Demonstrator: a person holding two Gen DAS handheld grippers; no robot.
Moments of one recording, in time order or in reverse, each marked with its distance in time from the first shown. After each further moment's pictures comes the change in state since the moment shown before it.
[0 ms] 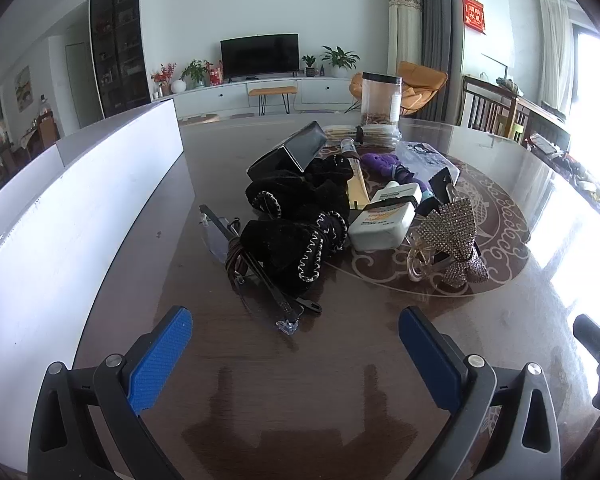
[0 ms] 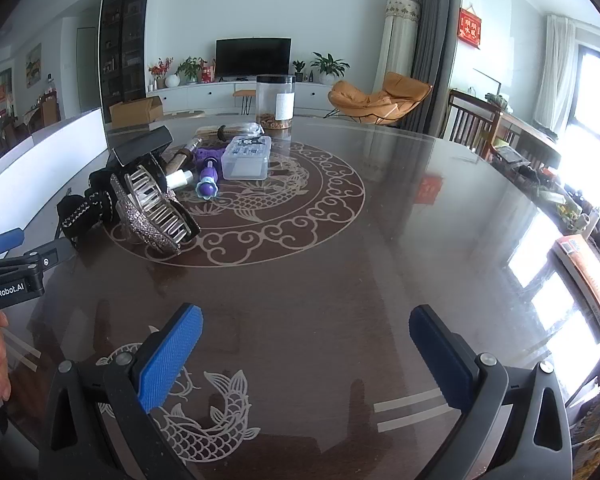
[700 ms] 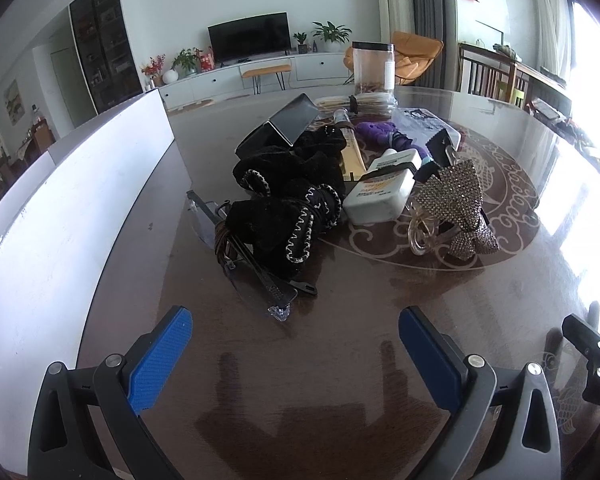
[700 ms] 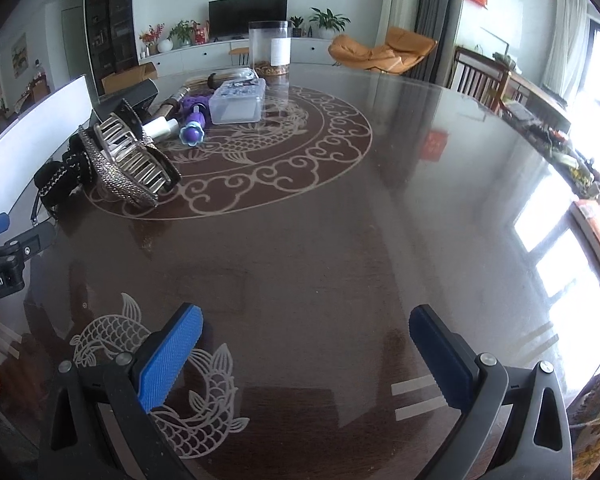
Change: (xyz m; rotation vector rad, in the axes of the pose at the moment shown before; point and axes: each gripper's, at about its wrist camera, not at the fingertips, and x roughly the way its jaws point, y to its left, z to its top) left arm 0.018 -0.013 -0.001 0.082 0.080 0.034; right arm 0.036 -0.006 -0.013 0.035 0.178 0.023
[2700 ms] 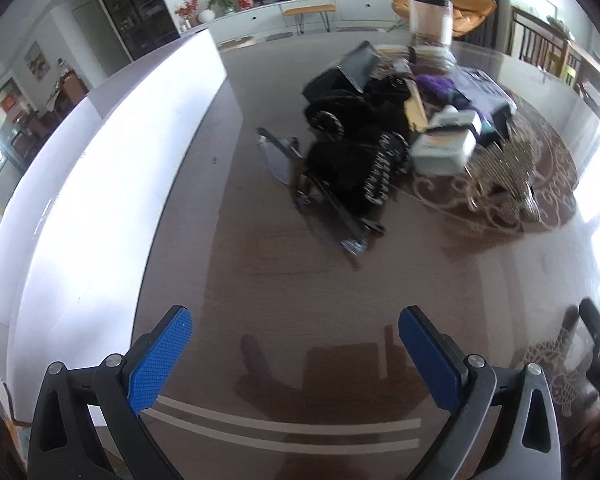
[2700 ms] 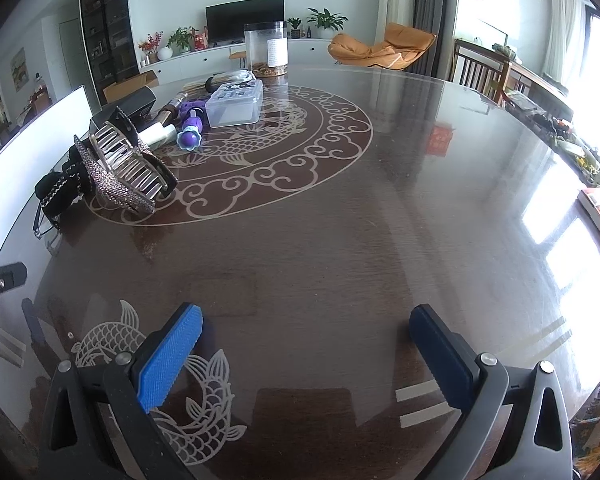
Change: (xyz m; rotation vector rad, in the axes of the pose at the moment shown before) left arm -0.015 0.032 0.003 -0.082 0.256 0.130; right arm 0.004 -0.004 0.000 0.035 -0.008 0.031
